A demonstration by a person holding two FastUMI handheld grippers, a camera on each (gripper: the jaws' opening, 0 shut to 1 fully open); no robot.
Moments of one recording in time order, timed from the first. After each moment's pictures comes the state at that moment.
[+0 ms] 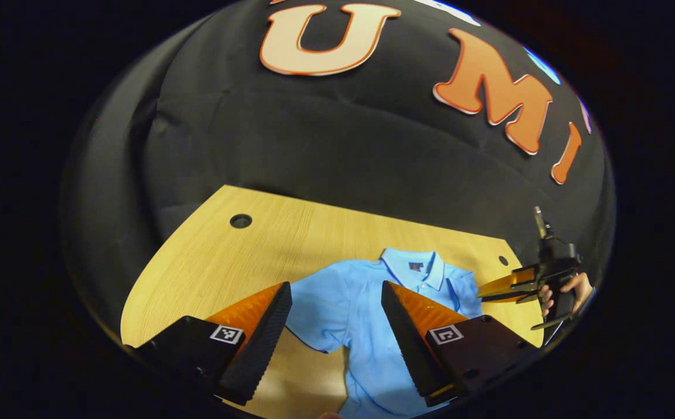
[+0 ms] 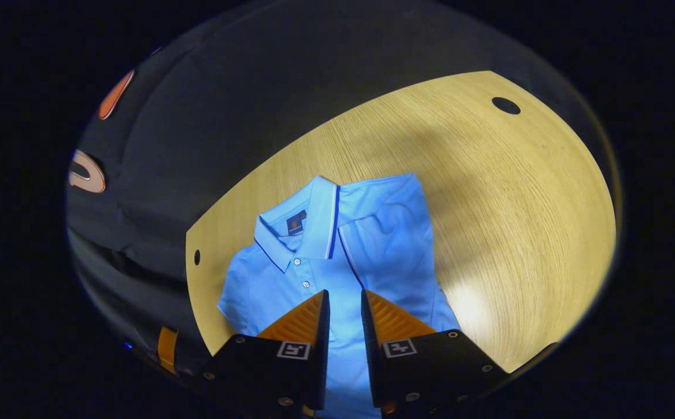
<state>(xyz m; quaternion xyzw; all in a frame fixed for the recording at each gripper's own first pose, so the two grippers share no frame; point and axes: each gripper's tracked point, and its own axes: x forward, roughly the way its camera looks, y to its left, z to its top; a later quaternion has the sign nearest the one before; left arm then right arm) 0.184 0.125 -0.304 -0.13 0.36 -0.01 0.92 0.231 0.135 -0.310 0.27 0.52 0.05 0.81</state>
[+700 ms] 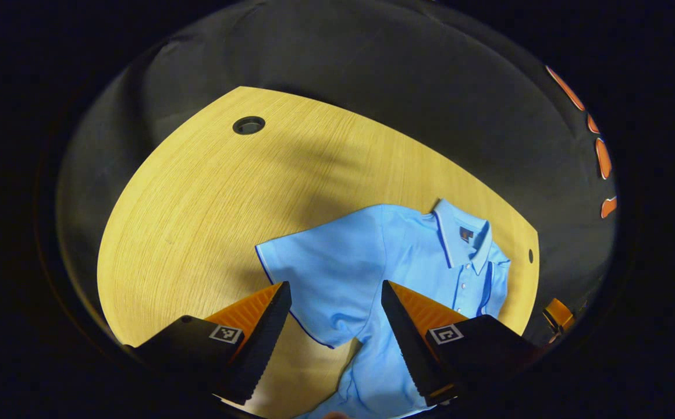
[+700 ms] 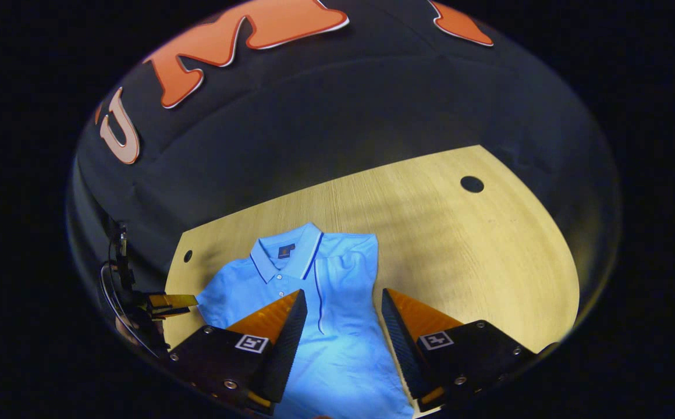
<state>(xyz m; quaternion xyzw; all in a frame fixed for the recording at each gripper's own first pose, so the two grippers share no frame) 0.203 0.118 -0.405 -0.21 0.57 0.04 0.79 0.205 0.048 -0.243 0.18 0.38 0.03 0.91</state>
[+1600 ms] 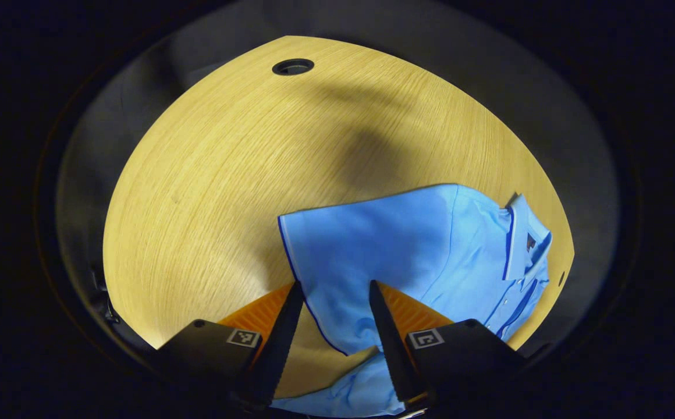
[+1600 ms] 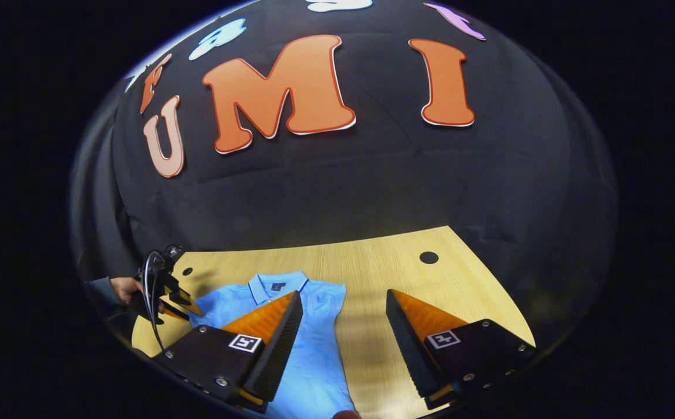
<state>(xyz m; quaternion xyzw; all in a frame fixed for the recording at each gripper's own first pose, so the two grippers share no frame) 0.183 0.137 -0.456 -0.20 0.67 0.16 0.70 0.136 -0.011 -0.155 0.11 0.21 0.01 0.97</state>
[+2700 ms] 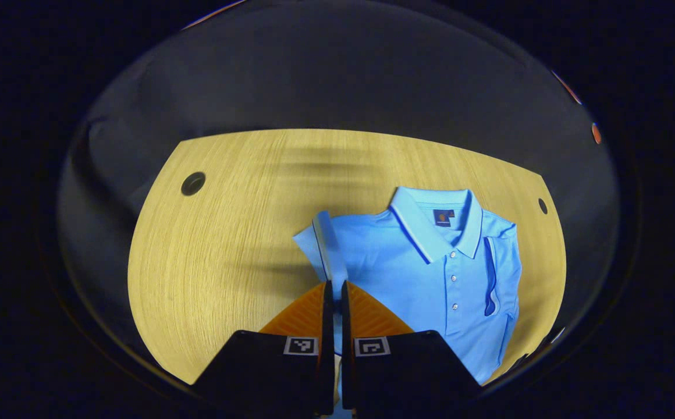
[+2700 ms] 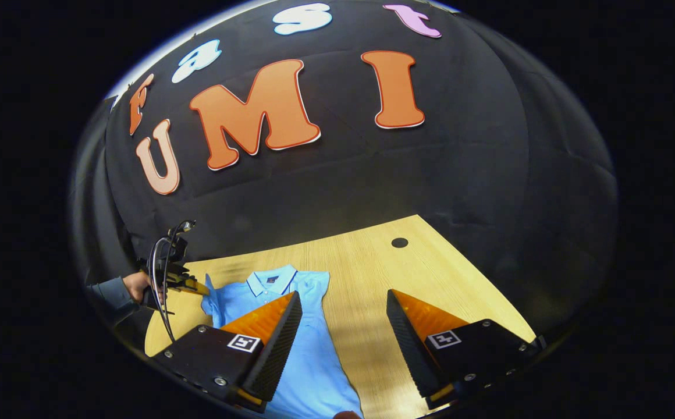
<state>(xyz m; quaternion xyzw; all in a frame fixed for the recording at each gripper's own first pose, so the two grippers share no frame) 0.295 0.094 -0.375 -0.04 0.56 -0.05 0.83 0.047 -0.047 -0.150 0.15 0.21 -0.04 0.96</state>
